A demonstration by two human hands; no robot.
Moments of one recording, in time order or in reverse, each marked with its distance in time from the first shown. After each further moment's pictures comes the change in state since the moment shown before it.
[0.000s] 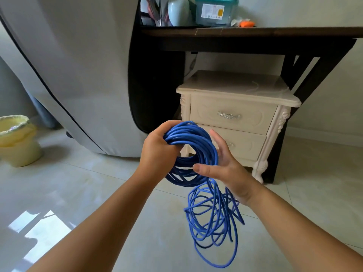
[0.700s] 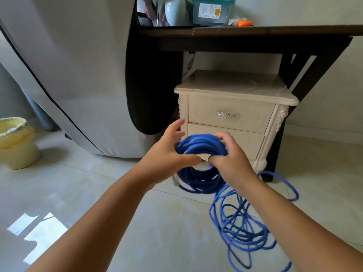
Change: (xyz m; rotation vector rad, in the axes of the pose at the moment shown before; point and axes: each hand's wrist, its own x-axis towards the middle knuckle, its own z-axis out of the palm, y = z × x) left_hand -0.003 0.011 -0.004 0.052 -0.399 -0.232; right_hand 0.006 -0.013 0.000 -0.187 0.324 -0.024
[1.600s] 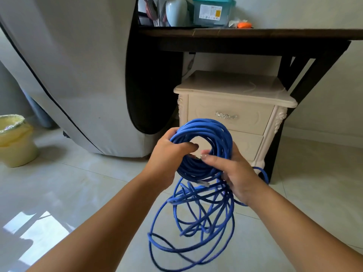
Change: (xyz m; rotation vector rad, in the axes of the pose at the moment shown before) left_hand 0.012 -0.004 0.023 -0.491 0.237 -0.040; right_hand -0.003 0.017 -0.006 0.348 -0.131 0.115
